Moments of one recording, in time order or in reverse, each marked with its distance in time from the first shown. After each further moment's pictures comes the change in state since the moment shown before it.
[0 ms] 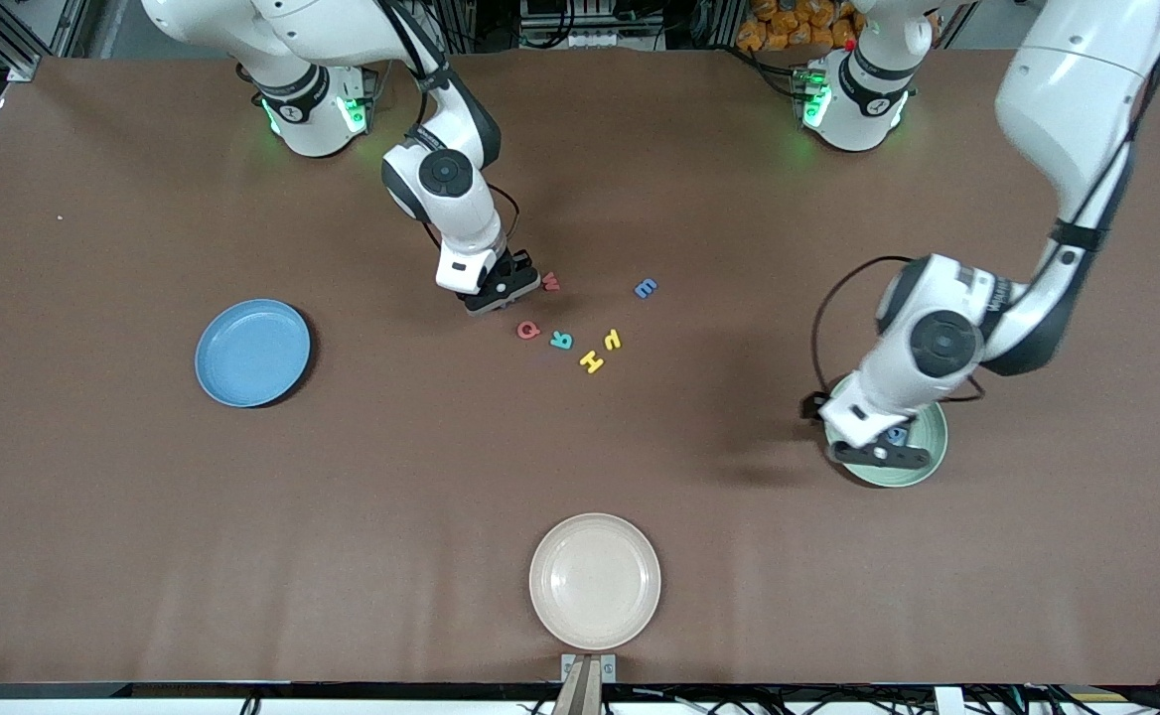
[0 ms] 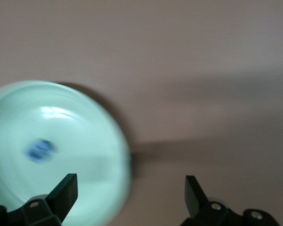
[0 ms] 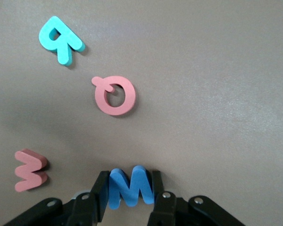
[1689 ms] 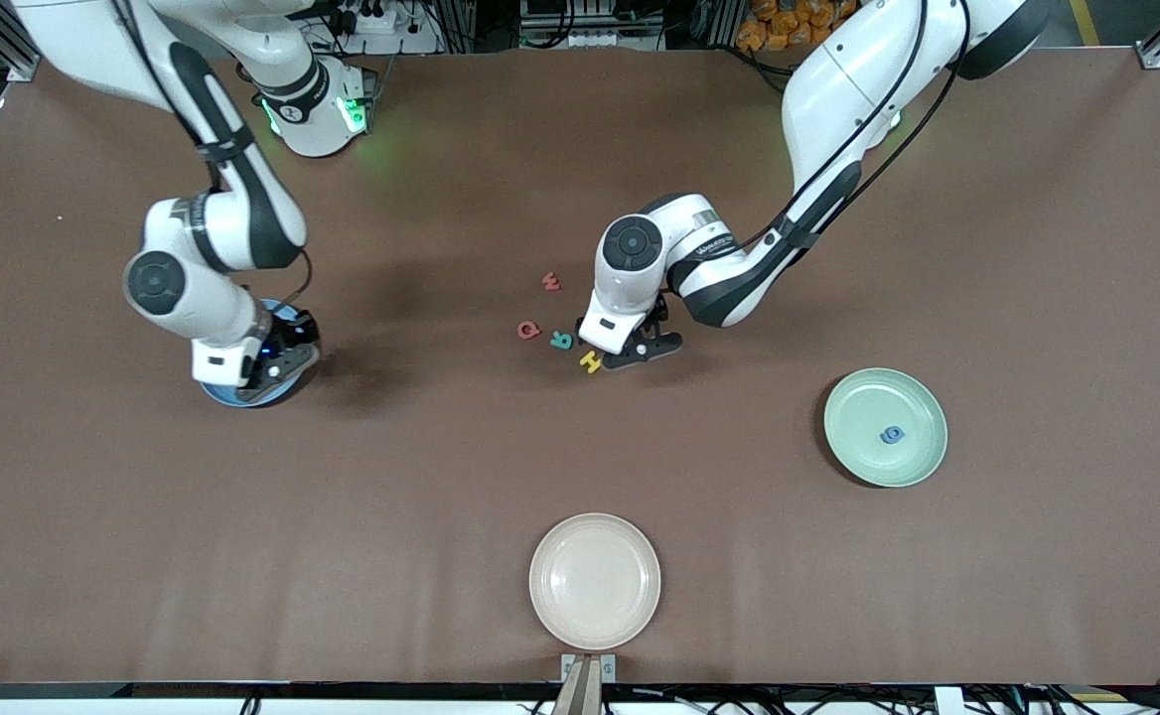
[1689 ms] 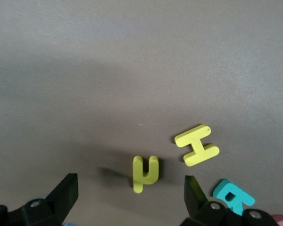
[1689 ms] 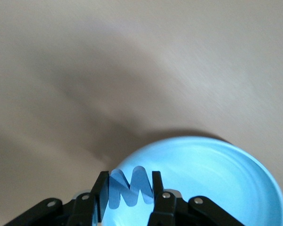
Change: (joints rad) left arm -0.433 0.222 -0.054 0.090 0.046 0.070 -0.837; right arm -0.710 -0.127 -0.014 0.065 0.000 -0.396 -0.897
